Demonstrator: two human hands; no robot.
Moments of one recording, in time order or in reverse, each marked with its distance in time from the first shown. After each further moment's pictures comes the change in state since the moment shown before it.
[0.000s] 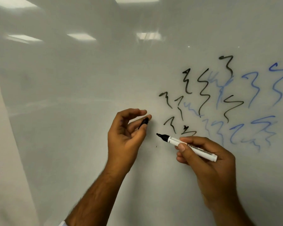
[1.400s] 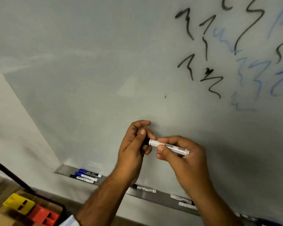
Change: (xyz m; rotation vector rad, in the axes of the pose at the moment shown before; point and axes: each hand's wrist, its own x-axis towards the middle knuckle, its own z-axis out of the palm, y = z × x) left_hand -0.128 -0.095 -0.033 -0.188 0.033 -0.570; right_hand -0.072 0.111 0.007 -0.042 -0.264 0.377
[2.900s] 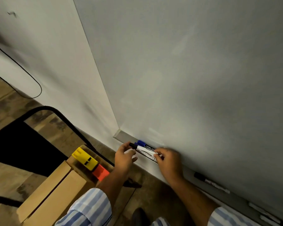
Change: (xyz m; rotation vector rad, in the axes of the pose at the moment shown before) left_hand -0.047 -0.097 -0.396 0.314 0.866 -0.605; right_hand -0.010 0.309 0.296 -0.679 -0.444 0.235
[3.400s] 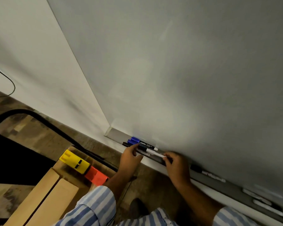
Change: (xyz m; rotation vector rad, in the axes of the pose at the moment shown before) left_hand 0.026 -0.034 0.018 0.679 -0.257 0.139; right_hand -0.016 0.055 0.006 -0.017 0.084 0.244
